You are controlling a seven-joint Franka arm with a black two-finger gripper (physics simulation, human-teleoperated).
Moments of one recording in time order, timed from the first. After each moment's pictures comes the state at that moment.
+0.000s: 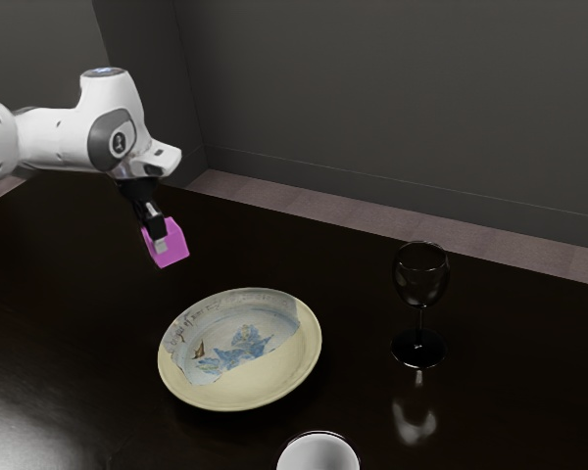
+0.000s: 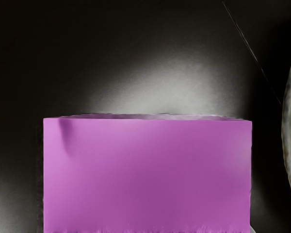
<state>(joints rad) 0.01 0.28 0.23 -1.79 -0.05 2.08 0.75</state>
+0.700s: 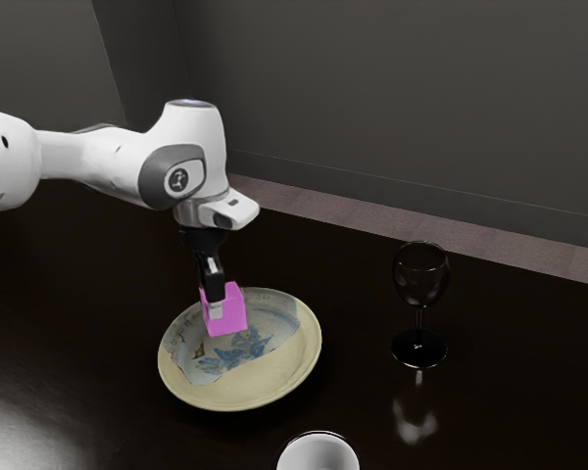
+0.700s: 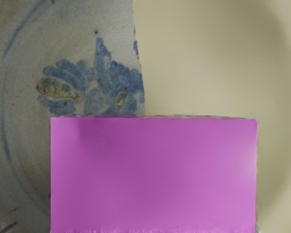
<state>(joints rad) -0.17 0.12 0.07 -2.00 -0.03 1.94 0.62</state>
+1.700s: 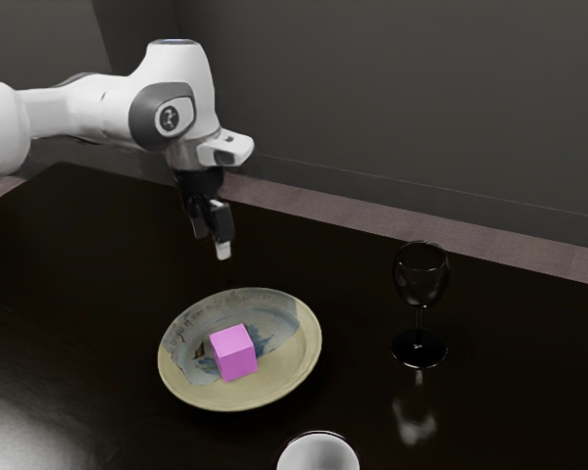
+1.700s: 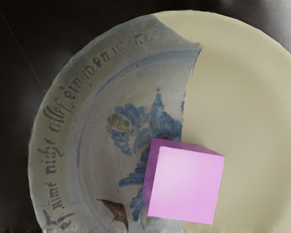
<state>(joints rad) -0.18 0.14 0.12 -1.77 -0.07 1.81 0.44</state>
